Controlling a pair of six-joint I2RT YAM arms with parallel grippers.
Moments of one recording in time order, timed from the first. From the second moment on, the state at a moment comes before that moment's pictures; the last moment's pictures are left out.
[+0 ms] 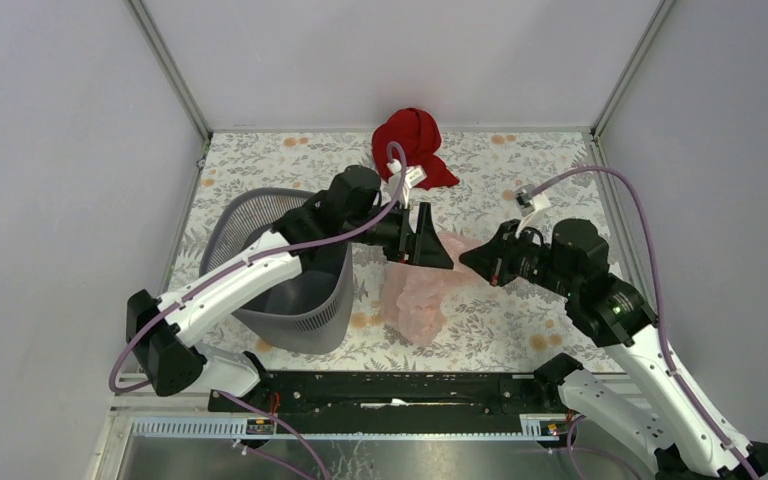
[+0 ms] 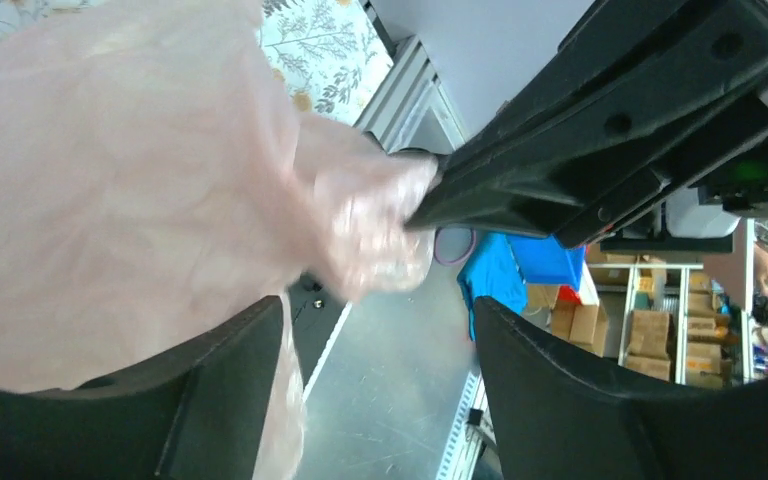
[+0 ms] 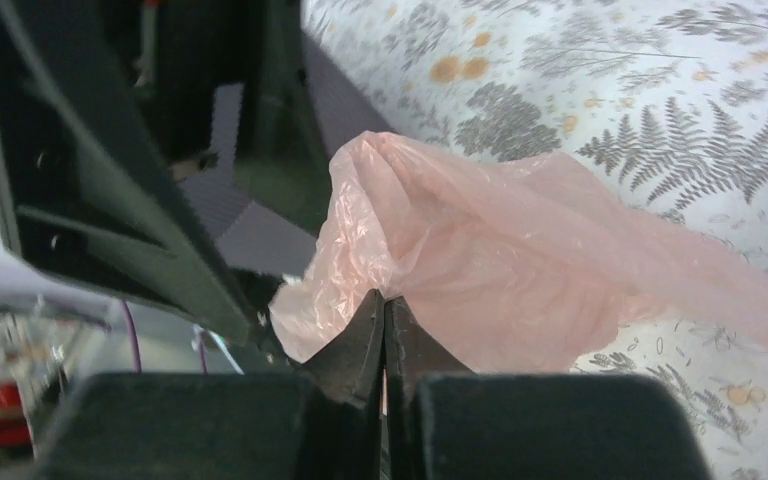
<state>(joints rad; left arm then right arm) -0.84 1.39 1.32 -0.38 0.63 -0.75 0.55 0.73 0.93 -0.54 -0.37 0.43</state>
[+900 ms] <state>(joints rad) -0.97 1.43 1.28 -0.05 0.44 -0.82 0.55 0.57 0.95 -0.48 0.07 0.97</state>
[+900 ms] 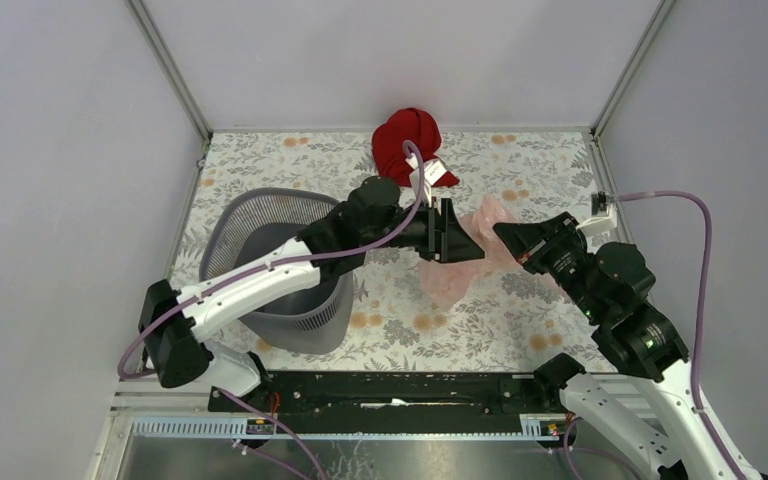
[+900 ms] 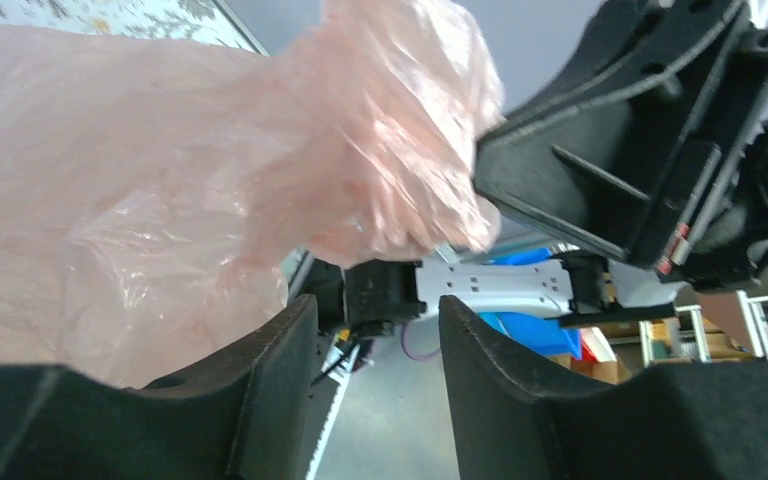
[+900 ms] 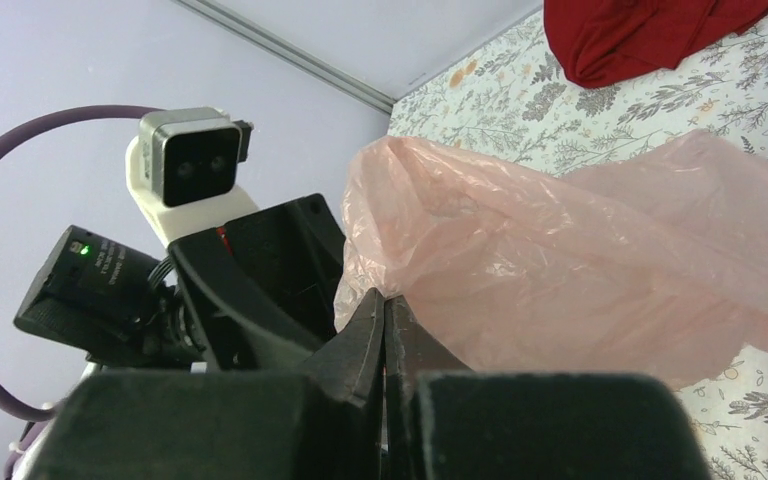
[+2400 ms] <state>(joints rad) -0.97 1.52 1.19 0.46 0.41 -0.90 0.55 0.52 0.93 -0.43 0.07 1.04</state>
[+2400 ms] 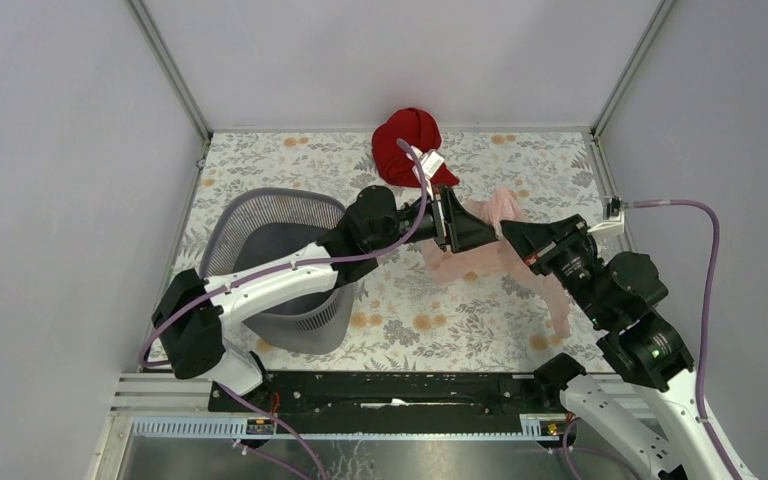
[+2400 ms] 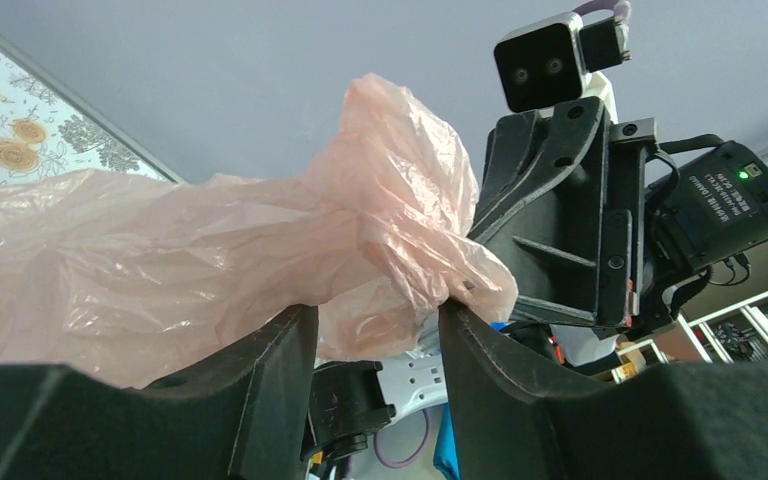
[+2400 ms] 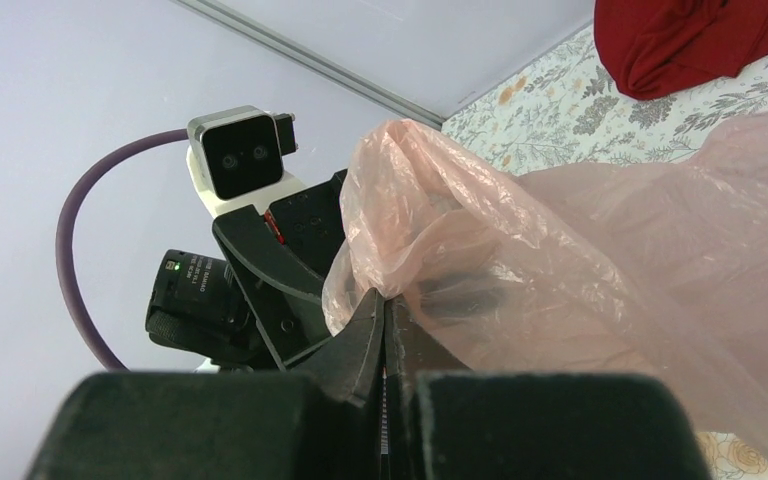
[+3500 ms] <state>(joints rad) -0.88 1.26 1.19 0.11 0.28 -0.88 0.55 0.57 0.90 -0.52 0.08 0.74</state>
